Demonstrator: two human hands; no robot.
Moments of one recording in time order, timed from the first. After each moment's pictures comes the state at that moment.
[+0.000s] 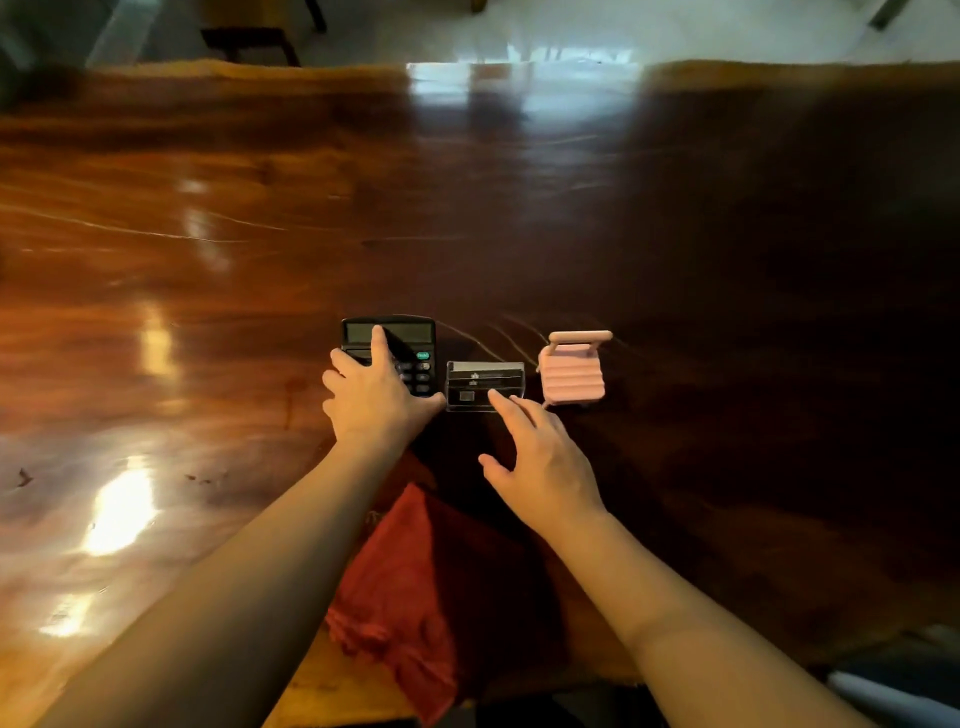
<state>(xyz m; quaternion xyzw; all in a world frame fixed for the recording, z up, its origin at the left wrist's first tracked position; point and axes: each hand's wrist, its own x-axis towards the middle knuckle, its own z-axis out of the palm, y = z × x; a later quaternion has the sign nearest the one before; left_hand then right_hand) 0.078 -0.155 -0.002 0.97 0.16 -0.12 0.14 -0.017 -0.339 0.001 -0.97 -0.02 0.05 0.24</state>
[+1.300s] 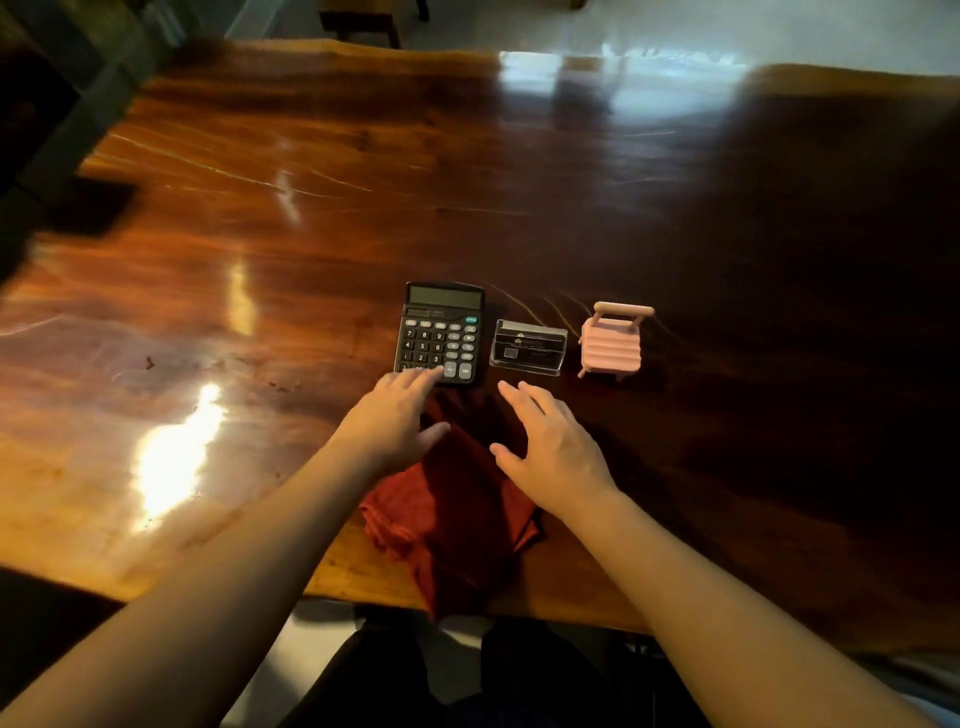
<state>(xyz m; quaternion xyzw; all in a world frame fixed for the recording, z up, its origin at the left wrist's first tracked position) -0.028 -0.101 0.015 0.97 -0.11 -0.15 0.16 -0.055 -0.332 0.012 -0.96 -0.12 0.10 0.25</state>
